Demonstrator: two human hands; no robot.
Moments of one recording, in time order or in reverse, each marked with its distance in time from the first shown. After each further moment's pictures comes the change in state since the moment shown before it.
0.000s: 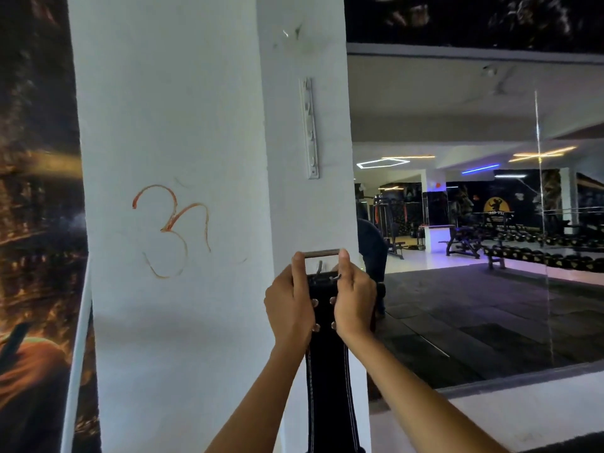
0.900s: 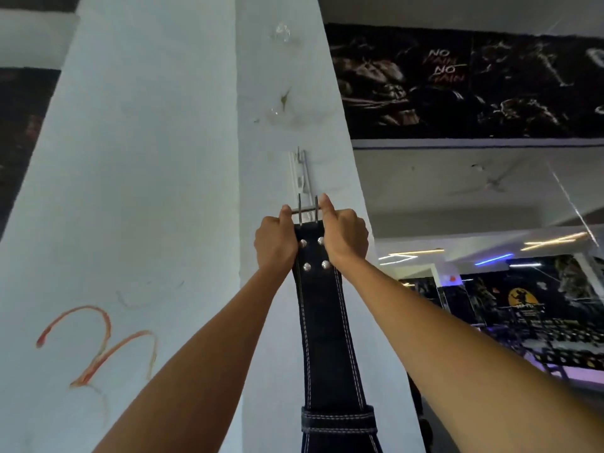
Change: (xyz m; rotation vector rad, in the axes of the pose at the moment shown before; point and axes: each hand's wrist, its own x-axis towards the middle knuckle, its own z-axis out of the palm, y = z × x) left_hand 0.381 -0.002 0.173 0.000 0.056 0.231; right_hand 0.367 0.052 0.175 -0.108 0.041 -0.144
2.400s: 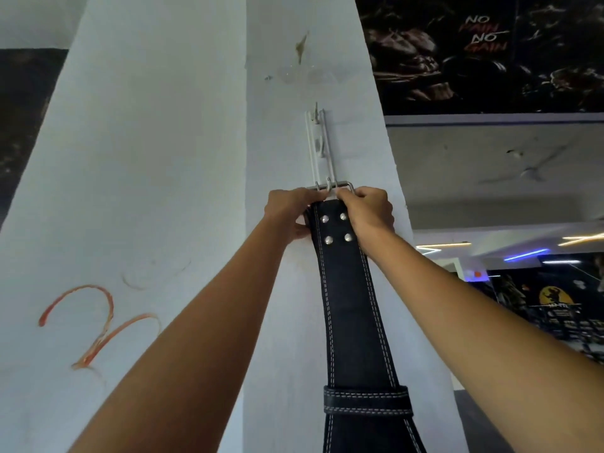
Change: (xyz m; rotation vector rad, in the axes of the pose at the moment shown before) left_hand 0.040 -0.026 0.012 -0.283 -0.295 -0.308; right_hand 0.032 0.047 0.034 0.128 -0.057 0.119
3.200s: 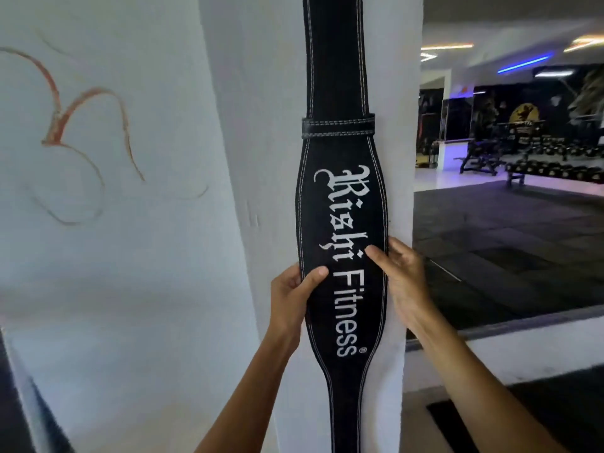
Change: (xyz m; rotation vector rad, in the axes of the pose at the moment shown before) left_hand -0.297 -0.307 -0.020 -0.267 -0.086 -0.307; right_hand -0.304 0.231 -0.125 0.435 -0.279 0.465
